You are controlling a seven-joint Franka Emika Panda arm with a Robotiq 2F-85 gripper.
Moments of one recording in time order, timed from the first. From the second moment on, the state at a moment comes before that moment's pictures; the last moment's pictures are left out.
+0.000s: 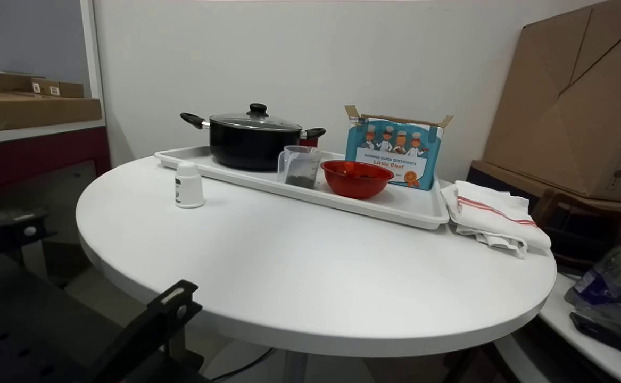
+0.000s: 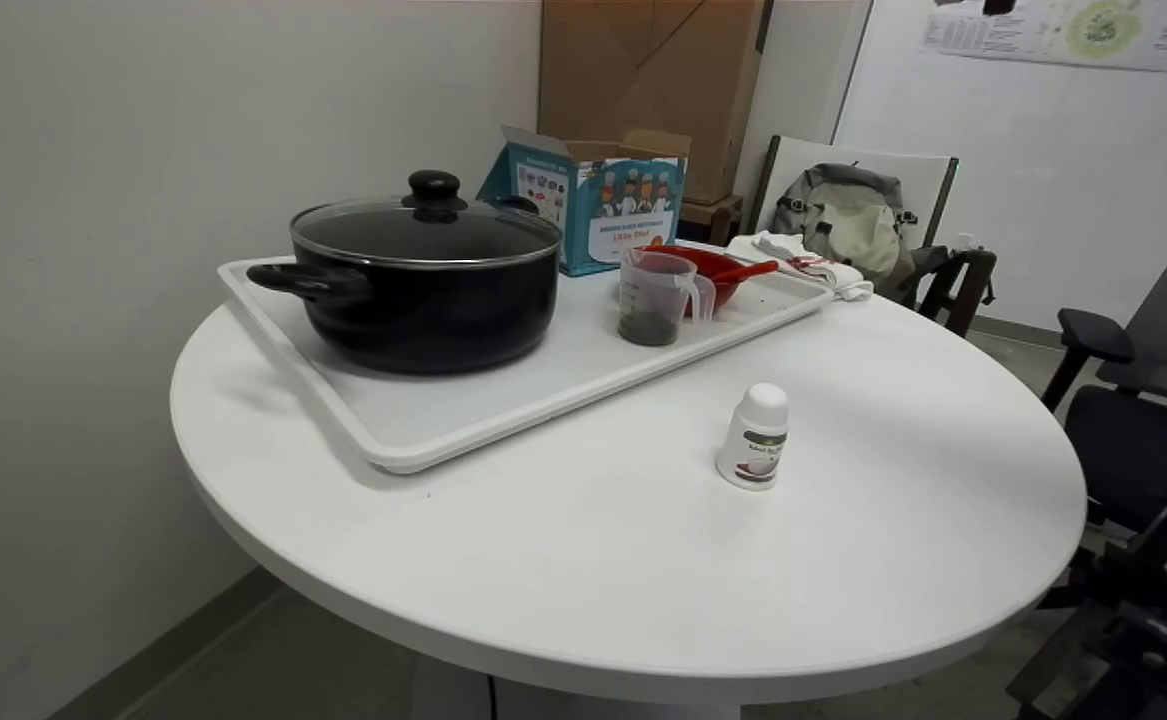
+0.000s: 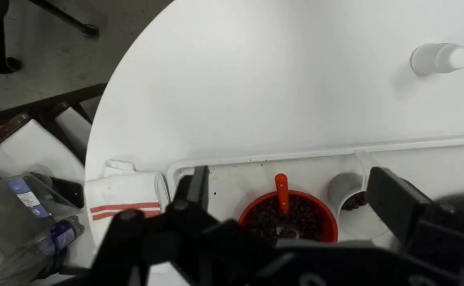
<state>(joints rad) -0.12 -0.15 -0.14 -2.19 -0.15 2.01 -0.14</state>
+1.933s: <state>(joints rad) -0.11 0.71 -0.05 -1.62 -0.04 2.06 -0.13</state>
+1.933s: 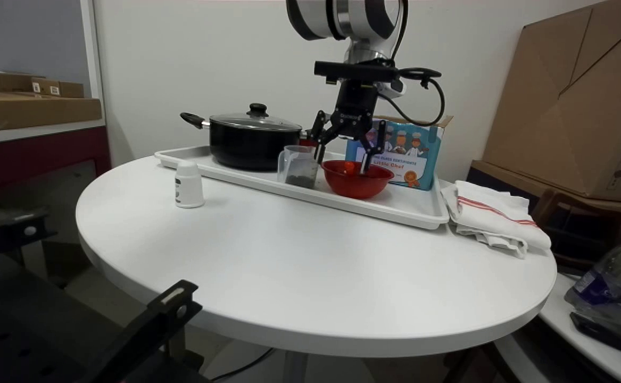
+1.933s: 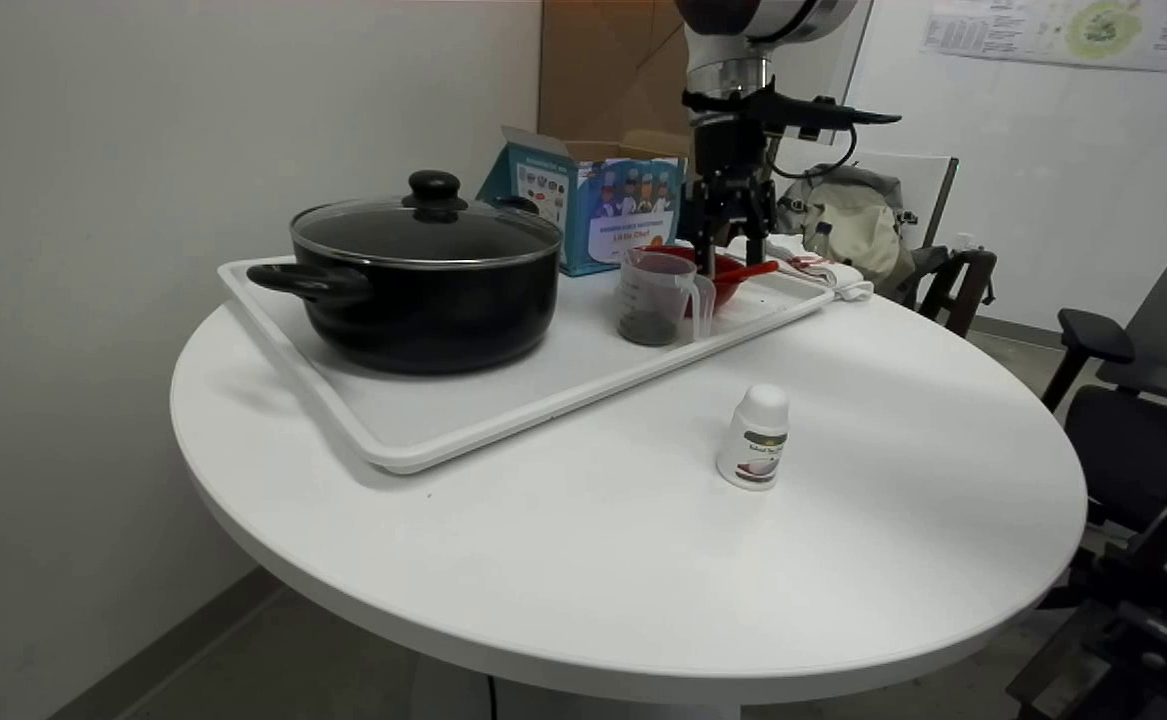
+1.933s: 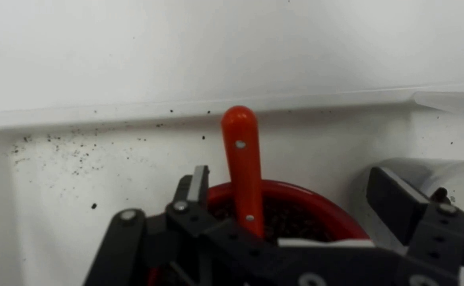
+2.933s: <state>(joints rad) -0.13 0.73 -0.06 -1.62 -0.04 2.05 -0.12</state>
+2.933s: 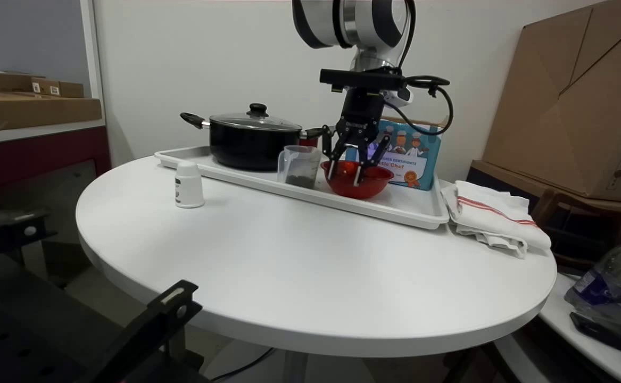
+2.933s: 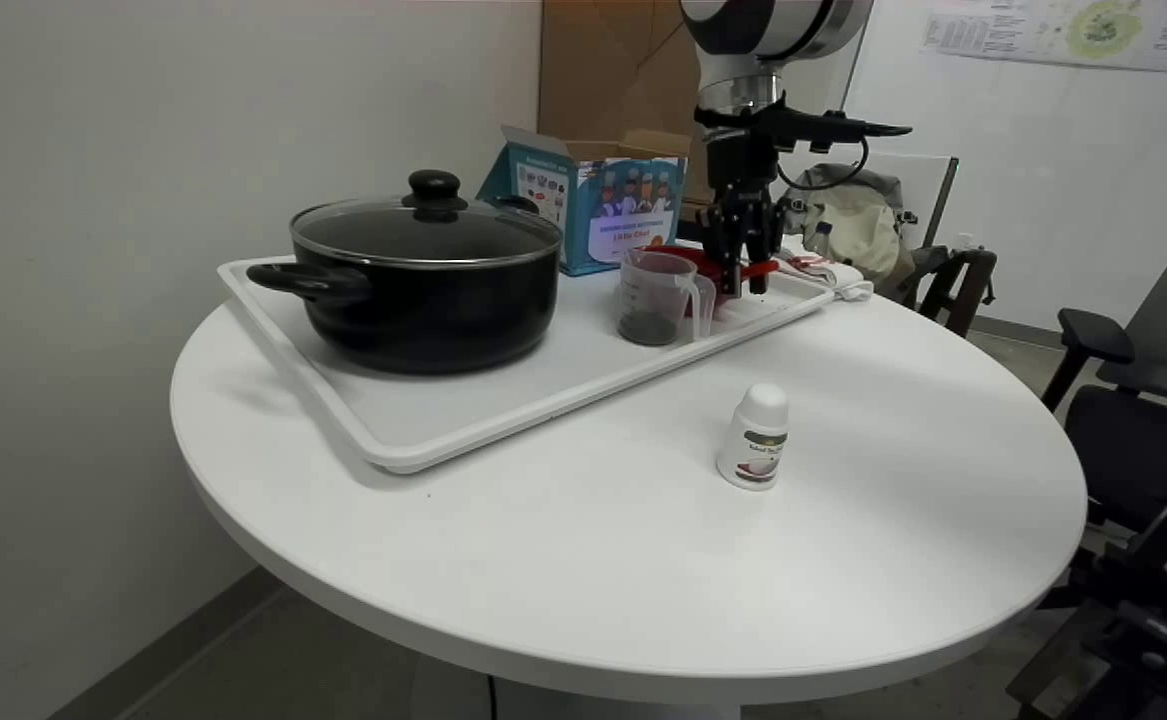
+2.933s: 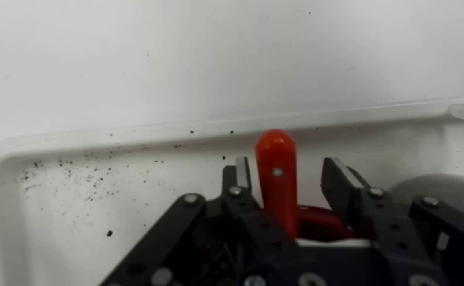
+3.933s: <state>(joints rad) -0.14 0.73 -0.06 -1.62 -0.04 2.05 -0.12</state>
